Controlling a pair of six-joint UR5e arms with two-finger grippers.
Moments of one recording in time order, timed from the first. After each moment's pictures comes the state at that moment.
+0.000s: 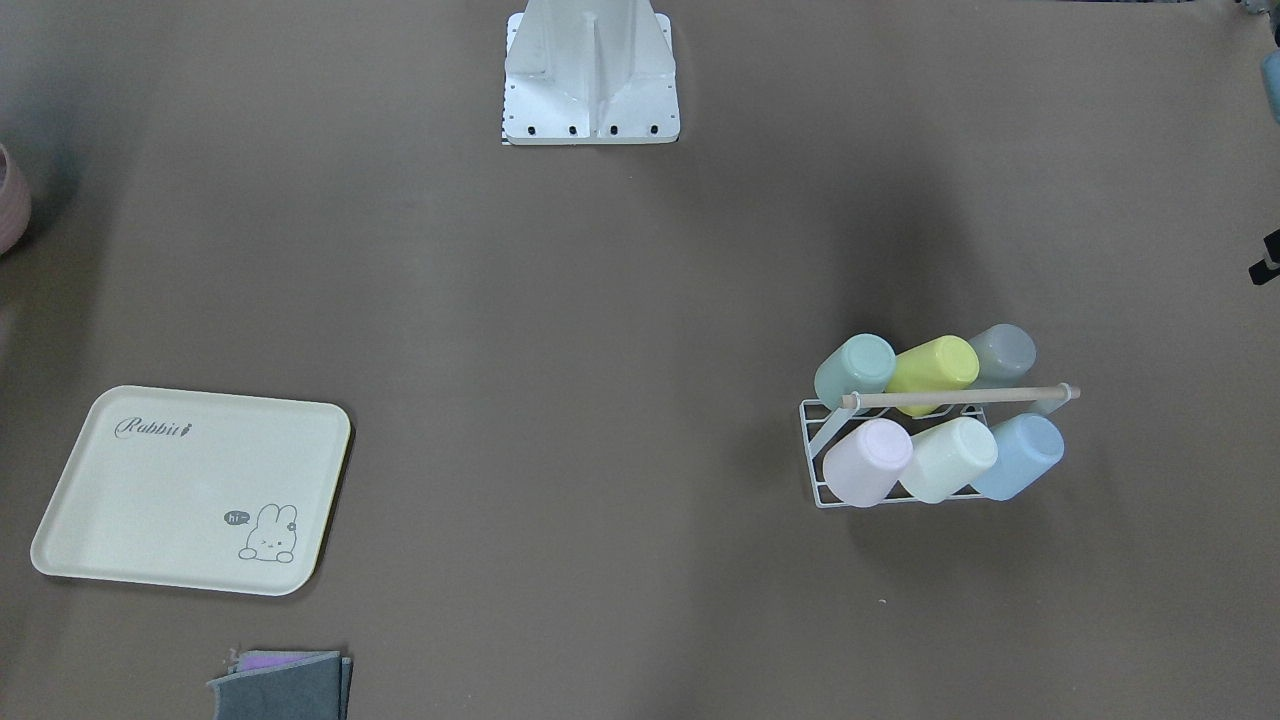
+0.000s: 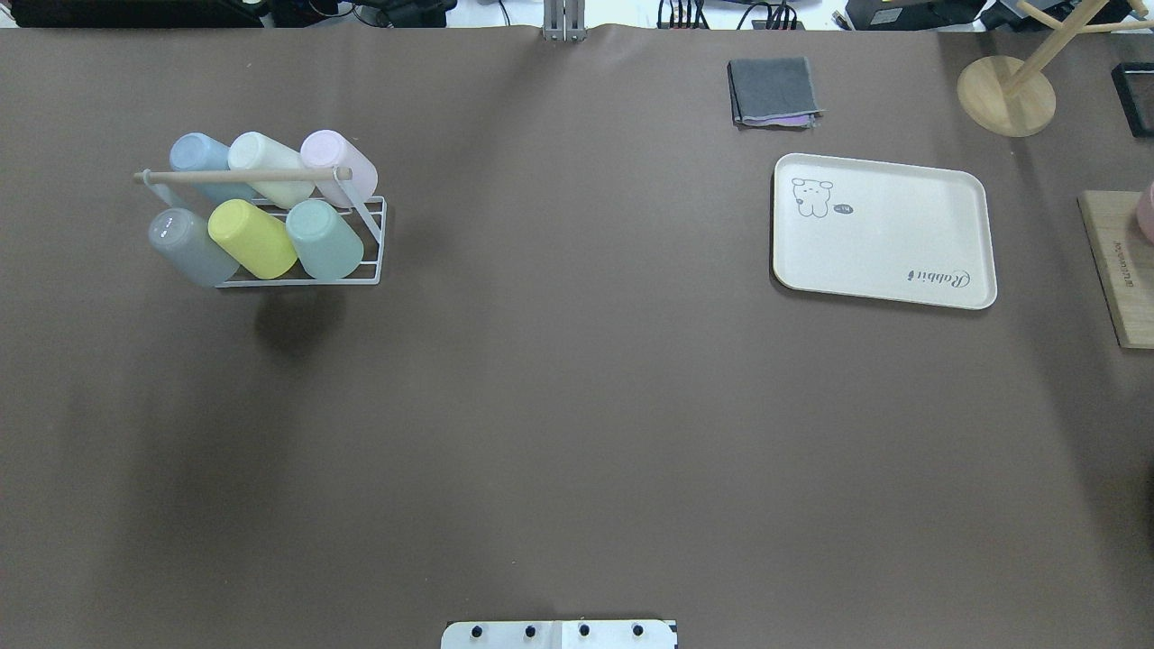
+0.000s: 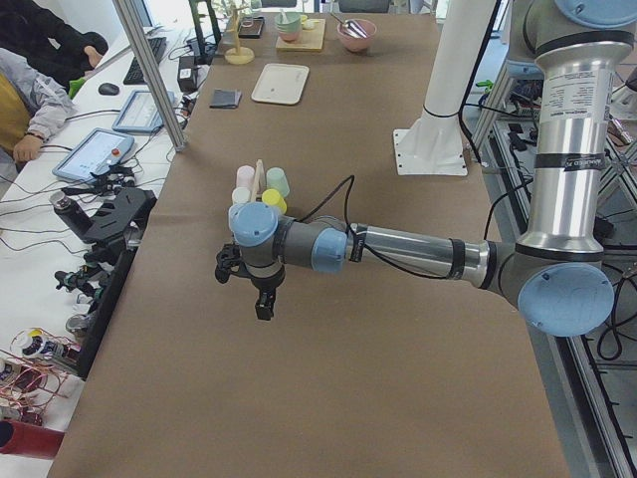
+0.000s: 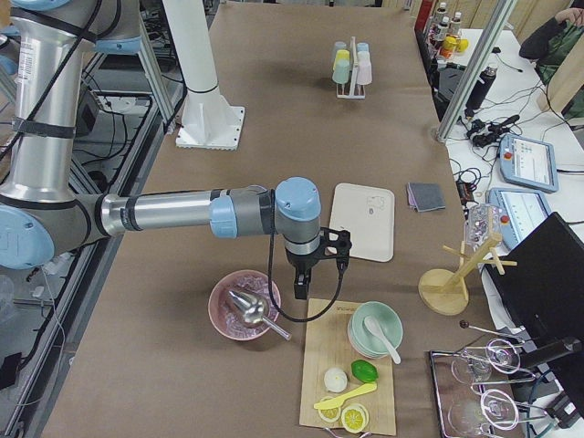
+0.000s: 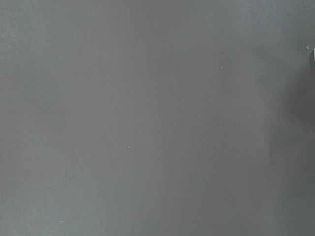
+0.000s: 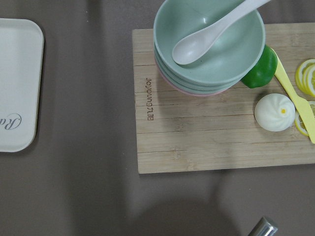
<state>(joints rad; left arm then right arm) -1.45 -1.57 -1.69 -1.61 -2.39 -0.09 1.57 -1.77 1.89 -1.56 2.30 0.18</state>
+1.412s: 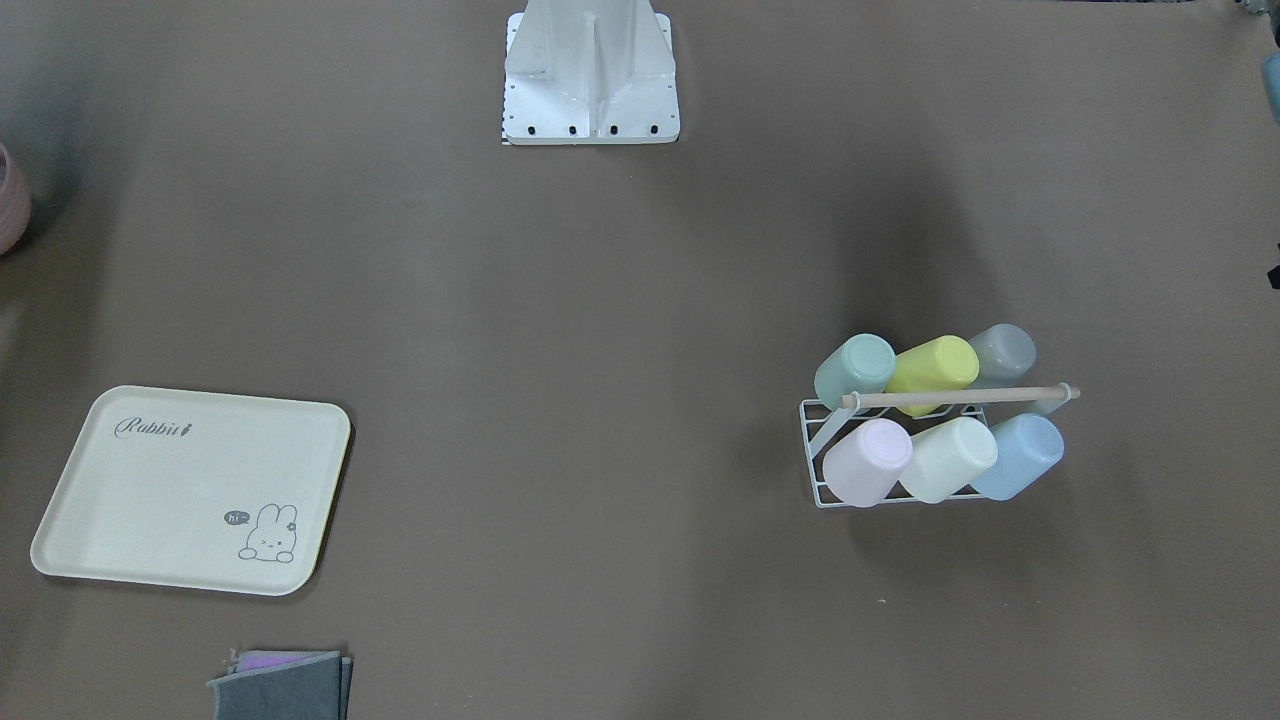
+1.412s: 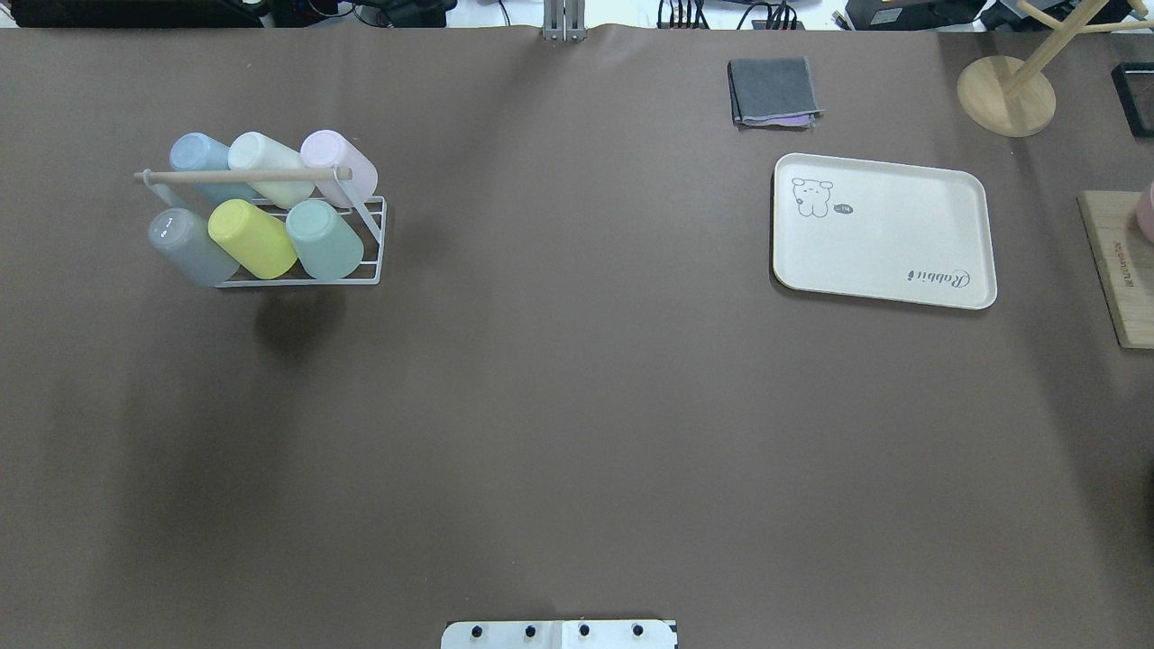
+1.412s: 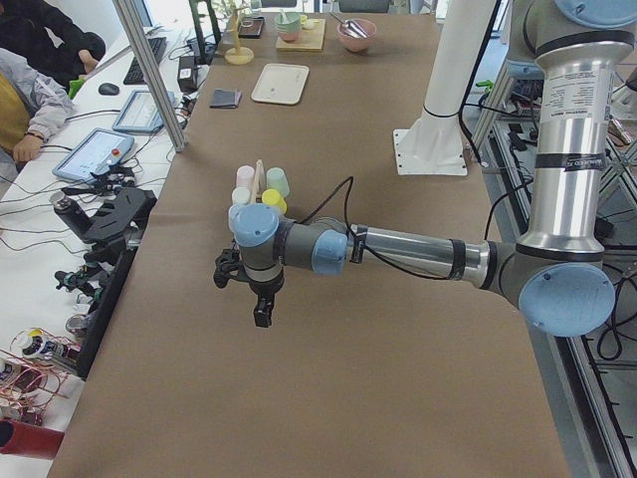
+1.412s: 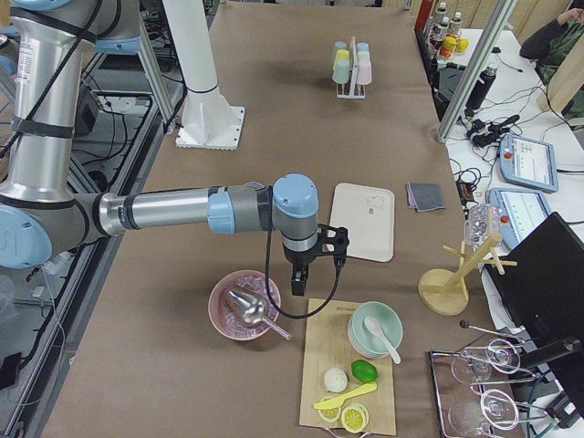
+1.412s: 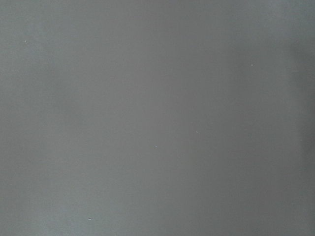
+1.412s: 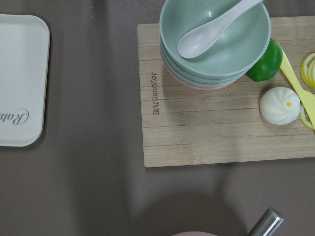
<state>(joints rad) -1.45 -1.57 -1.69 -1.61 -2.30 -0.09 1.57 -1.78 1.92 -1.58 2.31 0.18</state>
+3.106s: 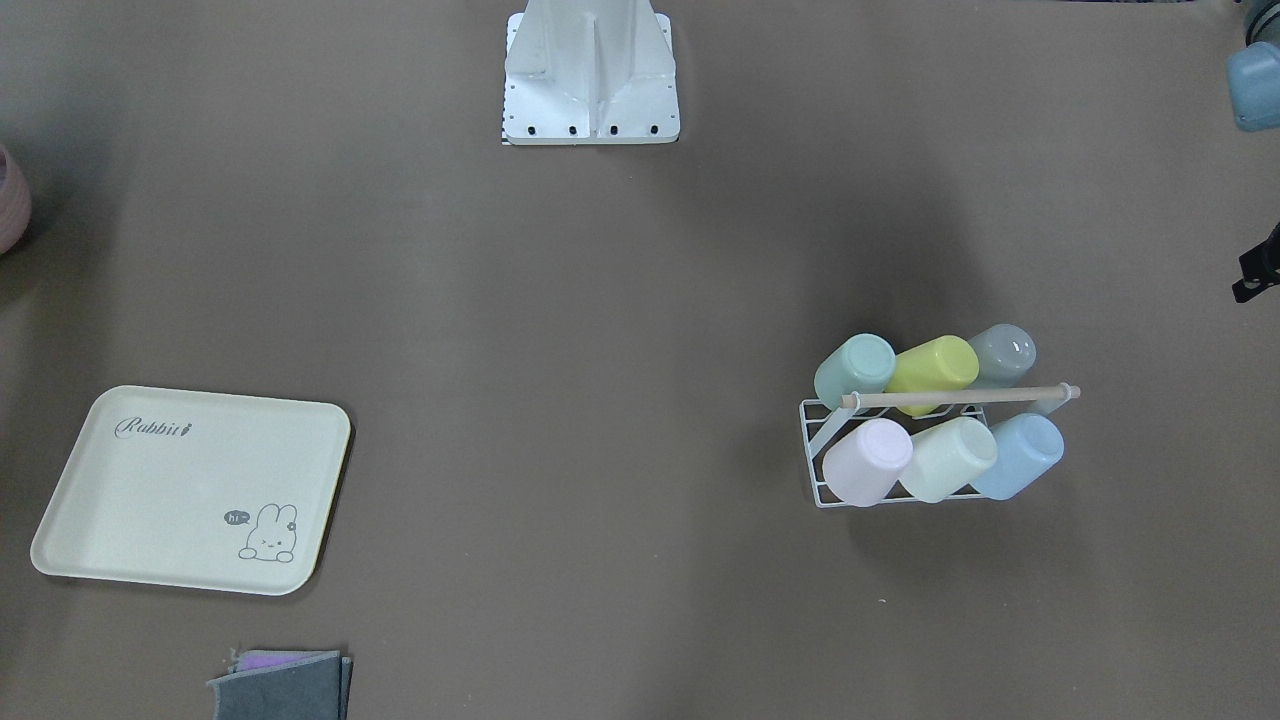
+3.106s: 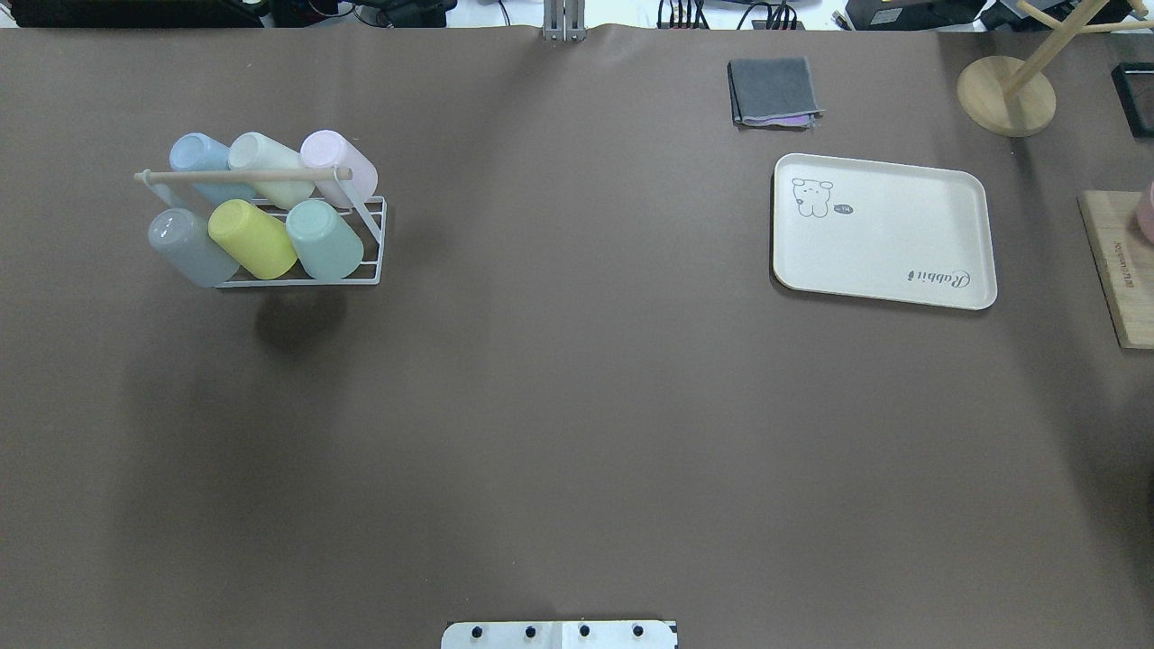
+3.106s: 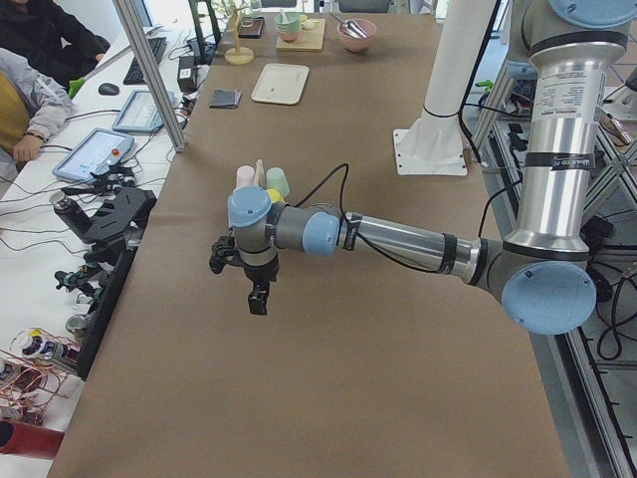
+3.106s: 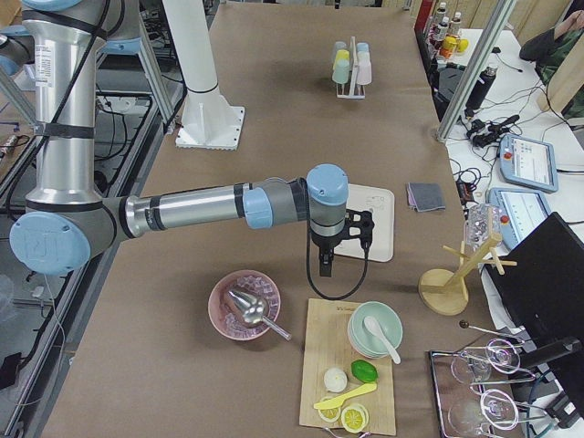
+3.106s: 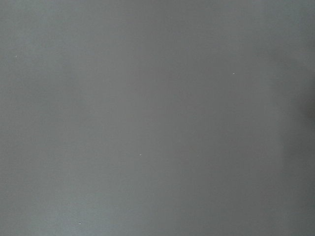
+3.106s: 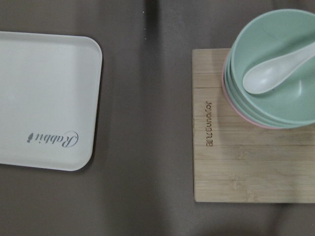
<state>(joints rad) -1.37 -1.69 -1.76 -1.44 -2.26 -0.11 1.47 -1.63 1.80 -1.49 2.37 0.28</state>
